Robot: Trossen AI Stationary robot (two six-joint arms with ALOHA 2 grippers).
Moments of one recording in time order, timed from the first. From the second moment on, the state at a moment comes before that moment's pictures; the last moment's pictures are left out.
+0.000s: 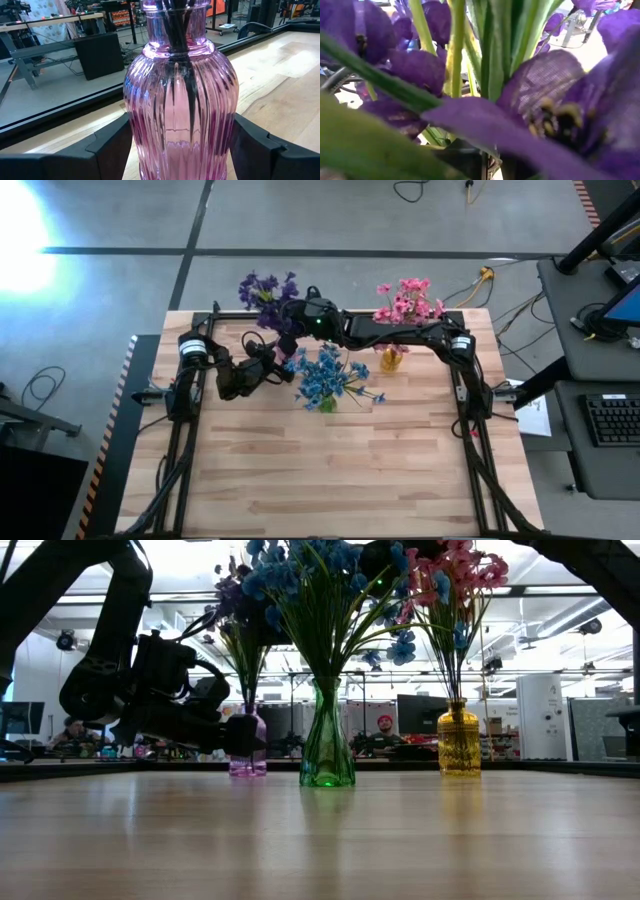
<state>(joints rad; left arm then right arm) 0.34 2.06 0.32 1.55 -0.62 -0.04 -0.29 2.09 1.76 0.06 0.18 0.00</state>
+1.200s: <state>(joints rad) 0.34 2.06 0.32 1.55 -0.62 -0.04 -0.27 2.08 1.76 0.05 0.16 -0.02</state>
